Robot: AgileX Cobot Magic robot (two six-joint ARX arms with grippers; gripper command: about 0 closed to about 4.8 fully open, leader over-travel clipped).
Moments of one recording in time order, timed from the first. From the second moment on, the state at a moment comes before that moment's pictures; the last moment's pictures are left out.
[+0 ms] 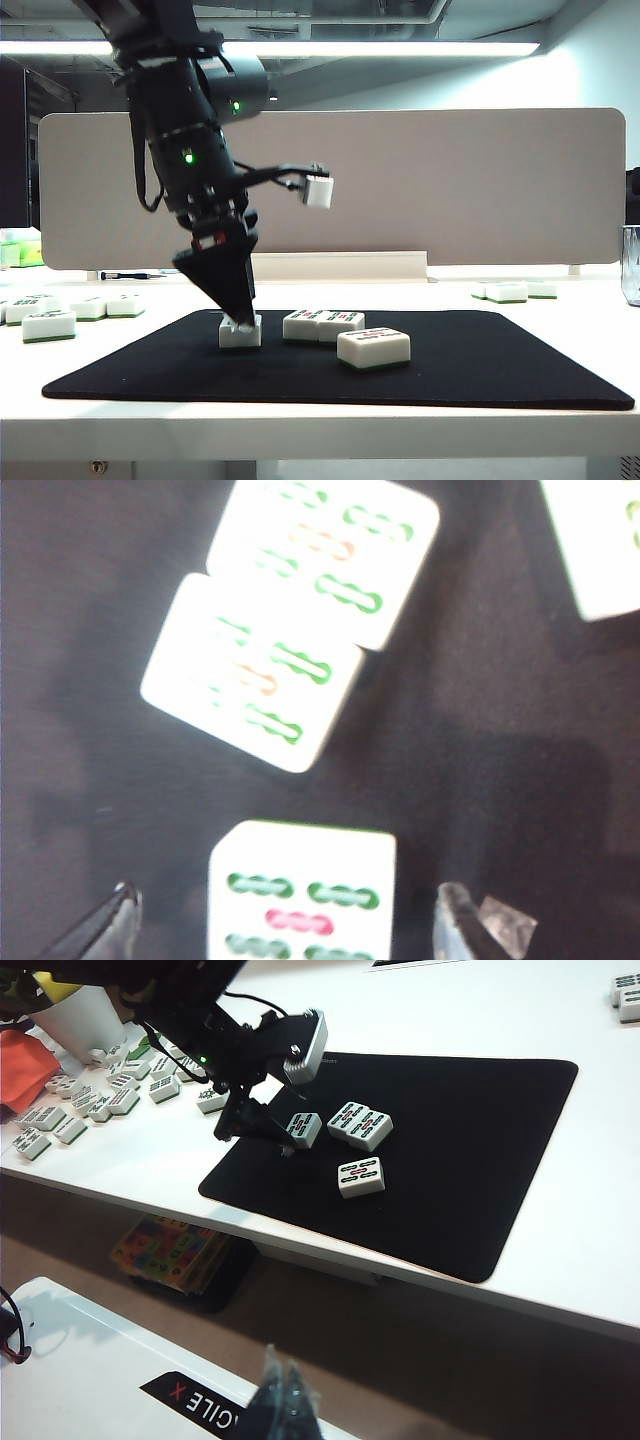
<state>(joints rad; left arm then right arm) -0.54 1.83 1.32 -0.65 0.13 0.88 0.04 0.01 0.96 -1.37 -0.55 0.13</state>
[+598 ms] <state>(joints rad) -0.54 1.89 1.32 -0.64 0.13 0.88 0.04 0.01 0.96 -1.38 -0.55 0.13</state>
